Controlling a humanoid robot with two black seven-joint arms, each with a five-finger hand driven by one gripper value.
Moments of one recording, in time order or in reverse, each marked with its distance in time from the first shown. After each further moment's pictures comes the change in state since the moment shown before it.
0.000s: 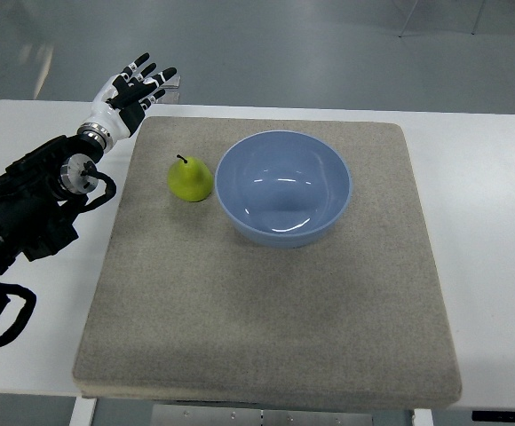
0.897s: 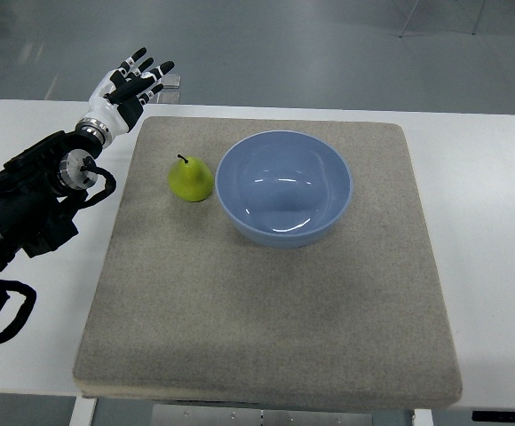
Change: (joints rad) left arm -0.012 0.002 -0.008 0.000 -0.010 0.012 0.001; right arm 0.000 0.000 0.000 0.000 0.000 0.000 0.000
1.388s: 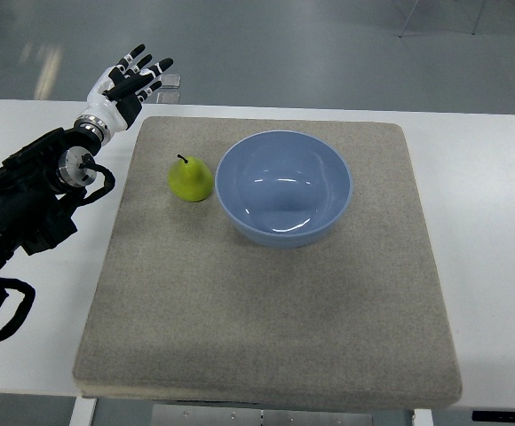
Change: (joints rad) left arm -0.007 0.004 0.007 -0.001 0.002 0.004 0.000; right arm 0.000 0.000 0.000 0.000 0.000 0.000 0.000
